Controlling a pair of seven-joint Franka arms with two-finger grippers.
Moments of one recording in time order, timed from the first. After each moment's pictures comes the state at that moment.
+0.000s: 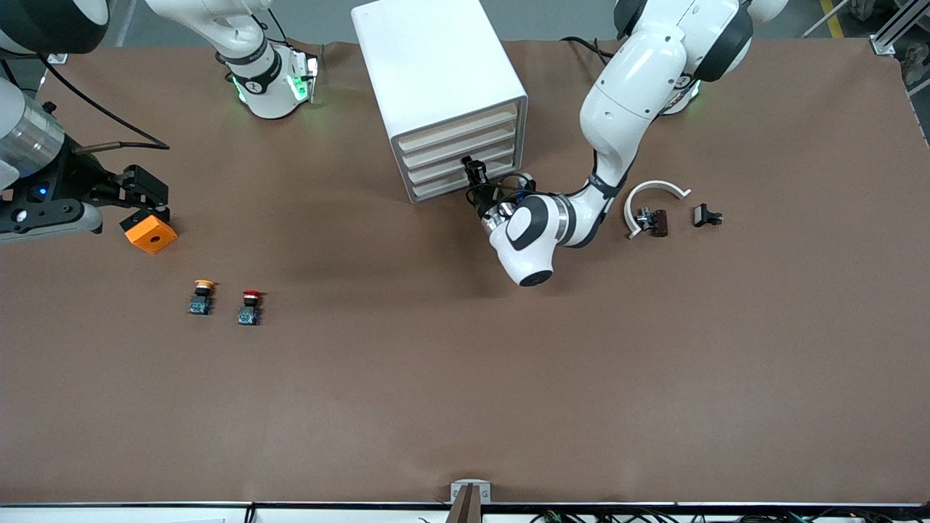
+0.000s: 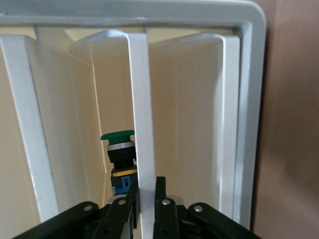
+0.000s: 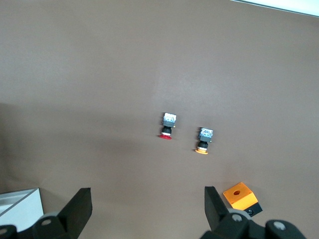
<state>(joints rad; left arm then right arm) -0.59 0.92 -0.10 -1.53 -0.98 1.52 -2.16 0.10 0.07 0.01 -1.51 -0.02 1.62 -0.07</state>
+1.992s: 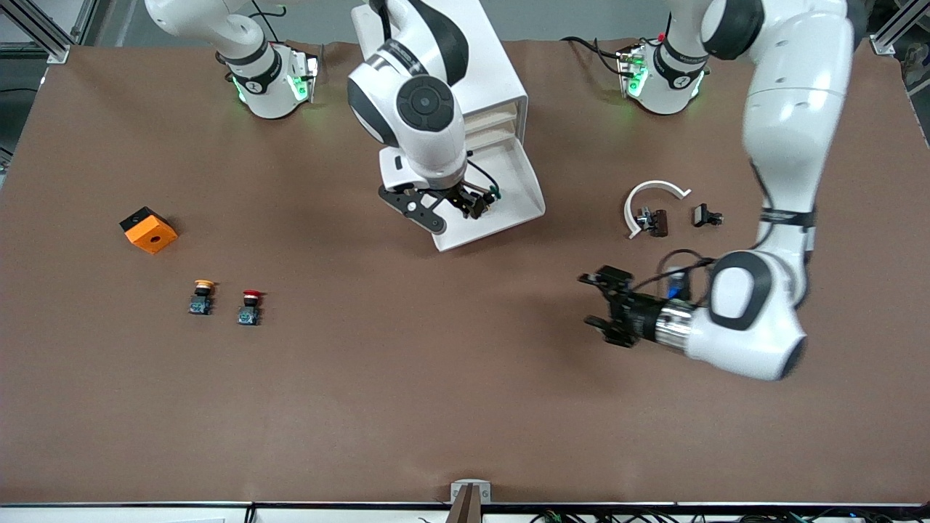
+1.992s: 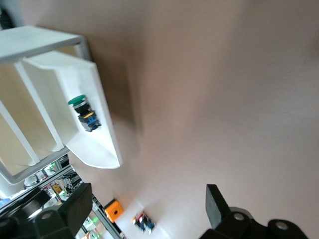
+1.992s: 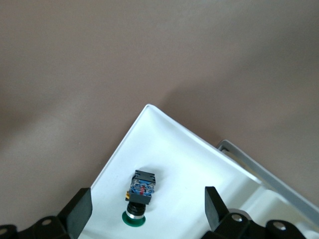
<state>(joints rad) -0.09 0.80 -0.05 -1.19 -0.73 1.59 -1.99 0.78 0.48 0.03 -1.48 0.10 1.88 1.38</state>
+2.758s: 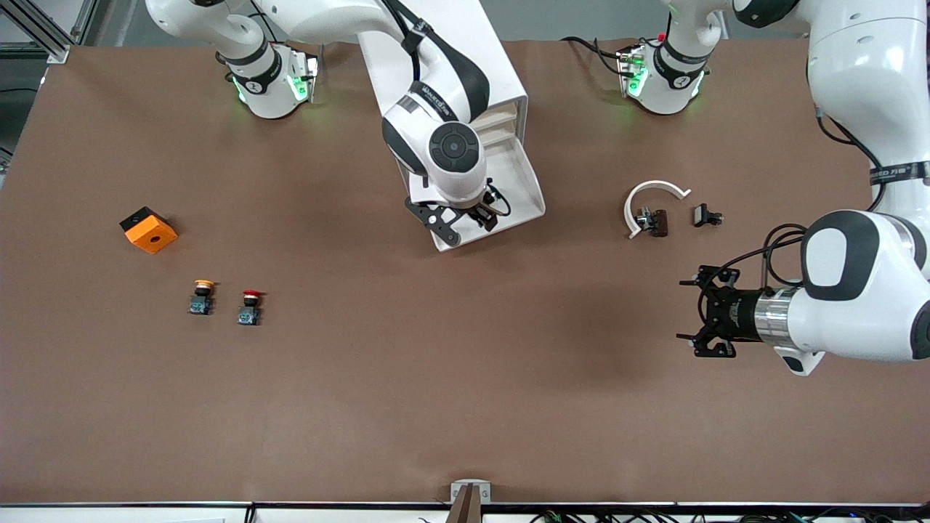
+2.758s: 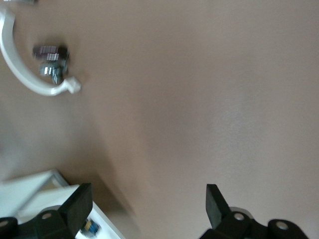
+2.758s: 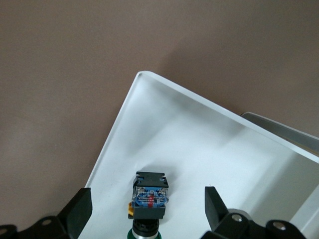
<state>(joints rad) -0.03 0.65 -0.06 -1.19 -0.32 1.59 -1.47 0.81 0.60 0.02 -1.48 0.17 1.95 1.50</state>
